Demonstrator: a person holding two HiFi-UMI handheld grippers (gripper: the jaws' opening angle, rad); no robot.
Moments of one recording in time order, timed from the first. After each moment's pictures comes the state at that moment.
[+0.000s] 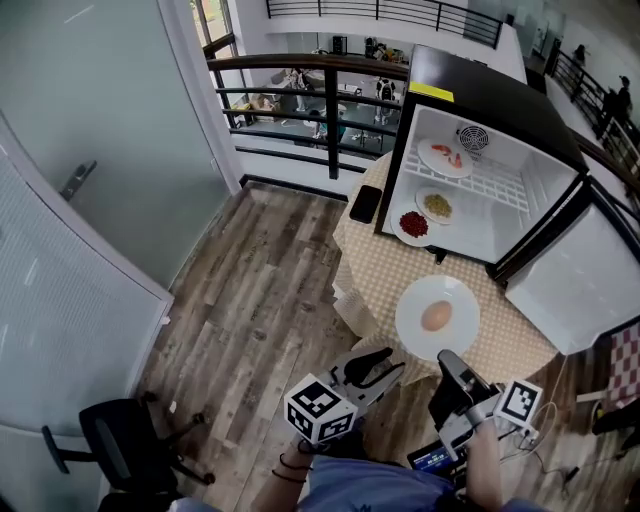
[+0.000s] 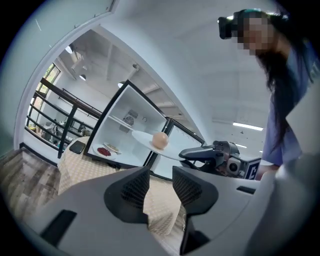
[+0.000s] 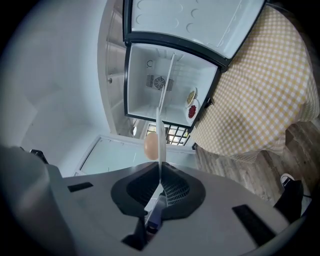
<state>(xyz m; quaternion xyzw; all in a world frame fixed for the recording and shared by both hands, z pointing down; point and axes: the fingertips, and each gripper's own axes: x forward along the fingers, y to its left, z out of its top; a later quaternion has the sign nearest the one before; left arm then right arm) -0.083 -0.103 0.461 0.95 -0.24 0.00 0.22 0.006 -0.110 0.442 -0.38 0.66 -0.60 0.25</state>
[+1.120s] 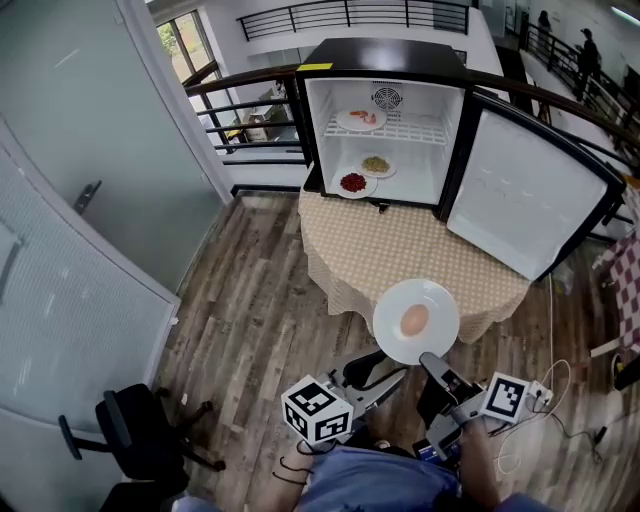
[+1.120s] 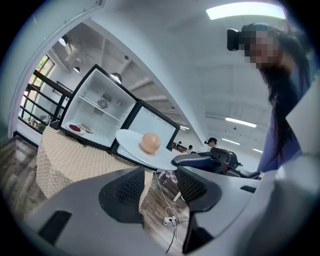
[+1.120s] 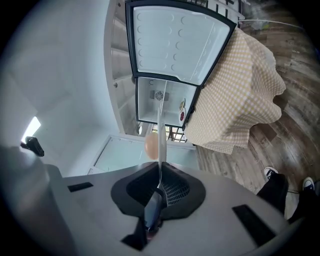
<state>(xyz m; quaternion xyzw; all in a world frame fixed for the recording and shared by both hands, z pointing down) 0.062 0.105 0.454 0.95 -0.20 0.02 0.23 0.119 0.100 0.449 -0.35 0.66 -0.61 0.26</state>
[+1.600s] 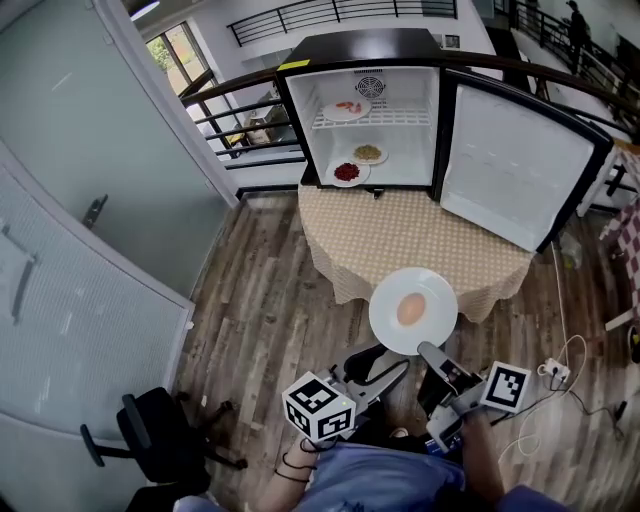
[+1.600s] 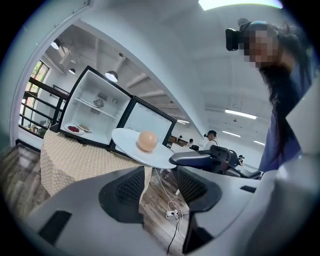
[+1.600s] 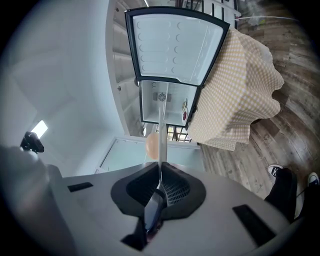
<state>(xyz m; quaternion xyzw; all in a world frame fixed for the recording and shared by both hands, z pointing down) 0.071 0.138 0.451 0.95 -0.21 0.05 0.22 0.122 0.129 0.447 -0.33 0.67 -0.60 0.28</state>
